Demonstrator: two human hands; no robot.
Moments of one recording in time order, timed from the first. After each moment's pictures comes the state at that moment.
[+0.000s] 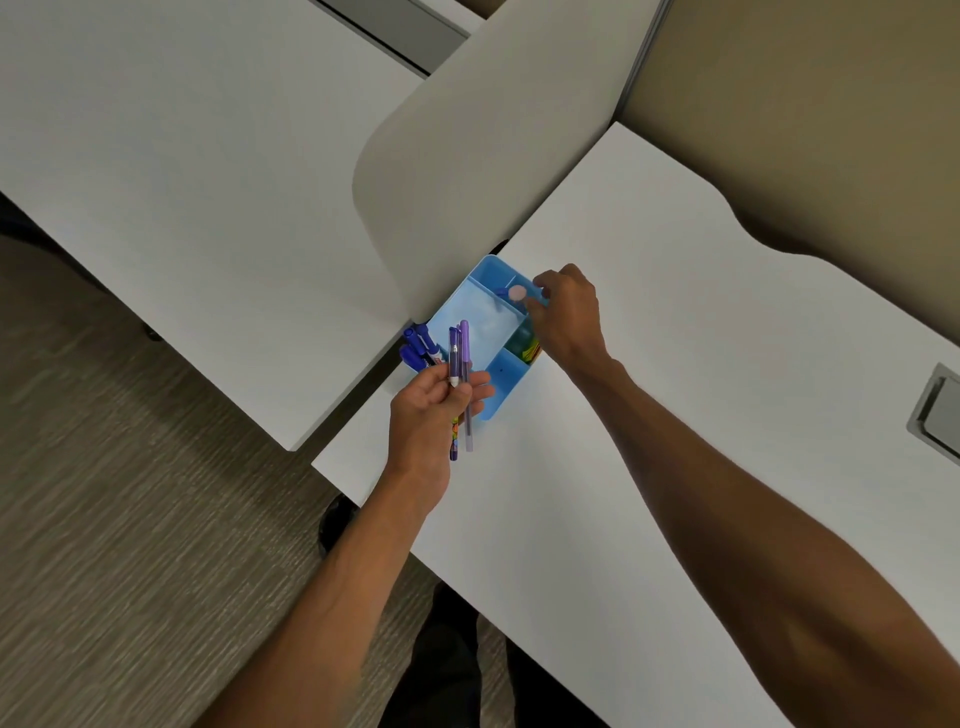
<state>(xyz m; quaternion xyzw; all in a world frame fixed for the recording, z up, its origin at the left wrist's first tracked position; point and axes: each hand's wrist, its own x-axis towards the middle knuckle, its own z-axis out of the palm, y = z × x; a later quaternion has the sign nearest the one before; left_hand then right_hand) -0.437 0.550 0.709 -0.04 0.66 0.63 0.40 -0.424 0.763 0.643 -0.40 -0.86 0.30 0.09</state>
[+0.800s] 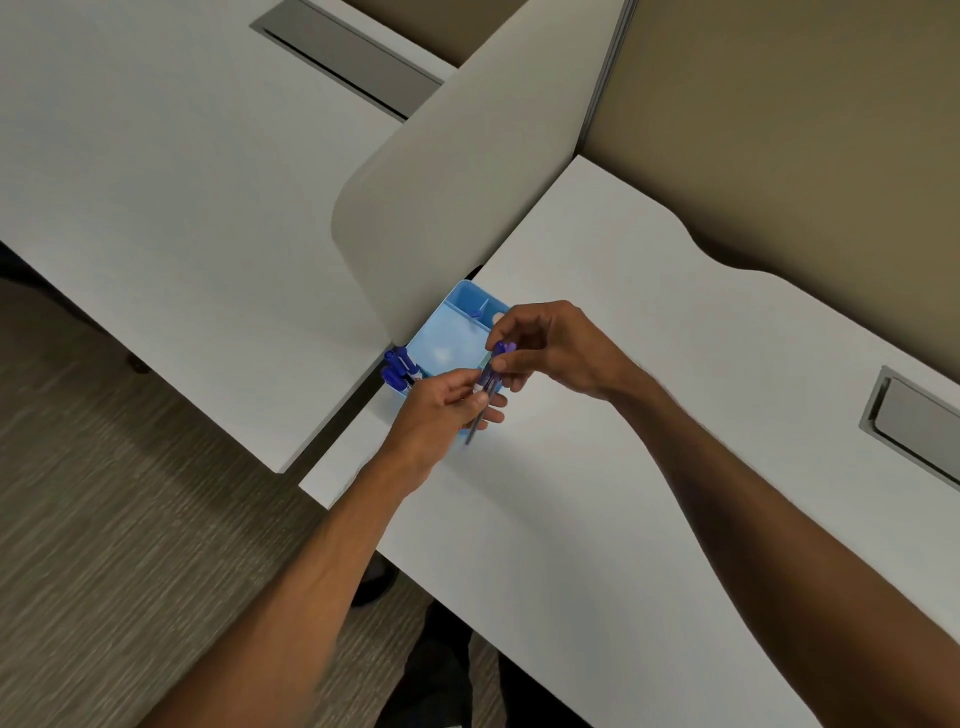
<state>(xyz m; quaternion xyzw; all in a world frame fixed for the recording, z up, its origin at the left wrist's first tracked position) -0.445 0.573 0.744 0.16 0.71 0.48 0.48 -0.369 0.758 0.751 -0.16 -0.77 0.62 -0.04</state>
